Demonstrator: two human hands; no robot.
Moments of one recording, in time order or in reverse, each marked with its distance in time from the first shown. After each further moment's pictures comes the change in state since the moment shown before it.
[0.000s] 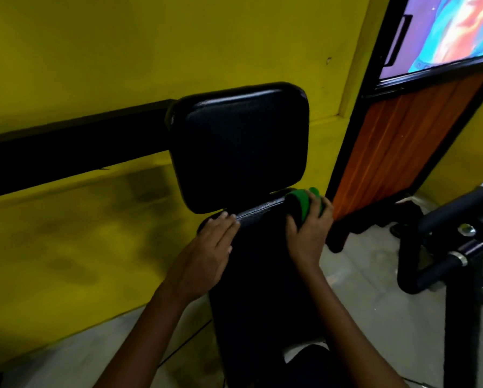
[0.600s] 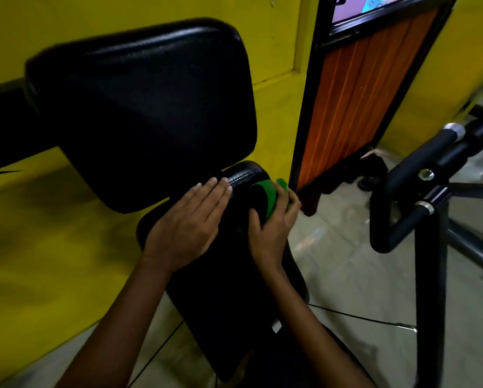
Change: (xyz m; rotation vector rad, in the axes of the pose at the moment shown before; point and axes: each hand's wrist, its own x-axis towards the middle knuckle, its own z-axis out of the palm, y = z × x) left_hand 0.064 0.003 0.043 0.361 -0.014 0.306; right_hand -0.026 0.032 0.021 0.265 0.063 0.222
